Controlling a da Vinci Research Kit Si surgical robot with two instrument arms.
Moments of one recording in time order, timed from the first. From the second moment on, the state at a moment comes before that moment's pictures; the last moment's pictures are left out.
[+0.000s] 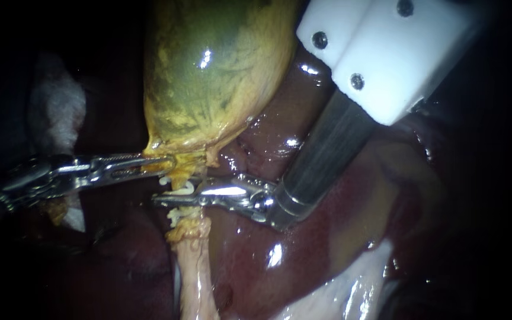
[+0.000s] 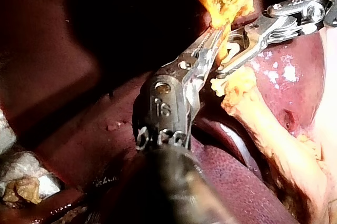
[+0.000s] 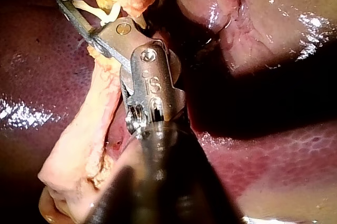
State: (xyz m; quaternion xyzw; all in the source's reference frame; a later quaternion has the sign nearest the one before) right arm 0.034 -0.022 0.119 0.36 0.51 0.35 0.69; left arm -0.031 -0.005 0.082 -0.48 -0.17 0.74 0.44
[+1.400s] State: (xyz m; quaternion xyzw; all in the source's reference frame) right arm 0.033 -0.022 0.119 0.38 0.50 0.36 0.69; left arm -0.031 -0.005 0.082 -0.48 -0.18 0.74 0.44
